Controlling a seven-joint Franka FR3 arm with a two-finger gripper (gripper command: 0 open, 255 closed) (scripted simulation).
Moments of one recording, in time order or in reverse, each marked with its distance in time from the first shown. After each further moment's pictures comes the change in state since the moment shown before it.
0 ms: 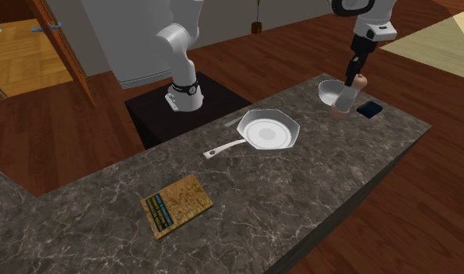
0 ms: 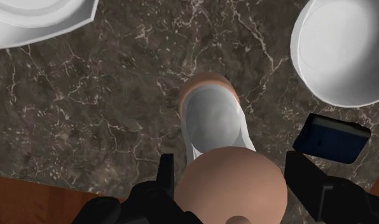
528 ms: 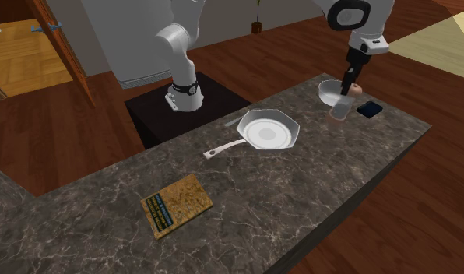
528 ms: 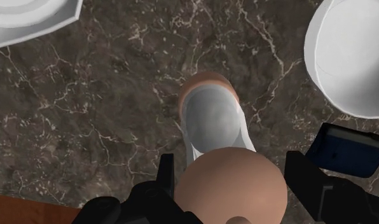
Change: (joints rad) arm 0.002 0.031 -0.003 -0.058 -0.006 0.088 0.008
